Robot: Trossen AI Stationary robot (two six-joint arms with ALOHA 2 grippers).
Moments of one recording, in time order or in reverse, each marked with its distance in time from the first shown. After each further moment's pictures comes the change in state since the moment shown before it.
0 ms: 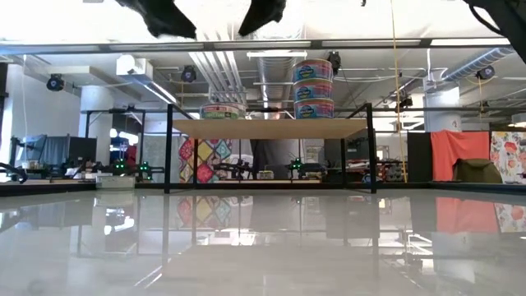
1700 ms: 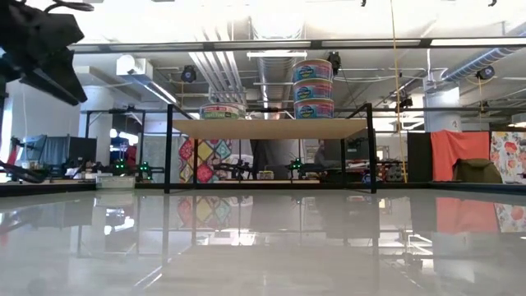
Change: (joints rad) left arm -0.949 -0.303 -0.366 -0.953 -0.832 -1.763; right arm 0.983 0.193 -0.199 0.020 0.621 1.314
